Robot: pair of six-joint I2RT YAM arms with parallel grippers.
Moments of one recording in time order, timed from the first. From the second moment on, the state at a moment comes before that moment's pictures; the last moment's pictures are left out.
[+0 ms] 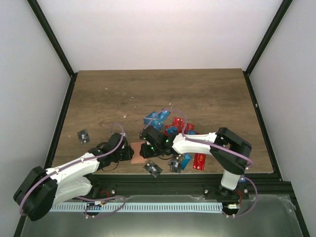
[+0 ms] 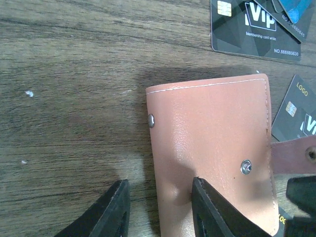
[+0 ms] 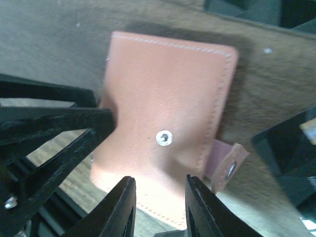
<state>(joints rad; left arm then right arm) -0.68 1.04 0.33 -0.27 0.03 -0.74 1.08 1.75 1.01 -0.21 -0.17 0.80</state>
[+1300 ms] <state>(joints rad) -0.68 1.05 0.32 -0.23 0.02 -0.75 1.00 1.78 0.89 -0.04 -0.36 0.83</state>
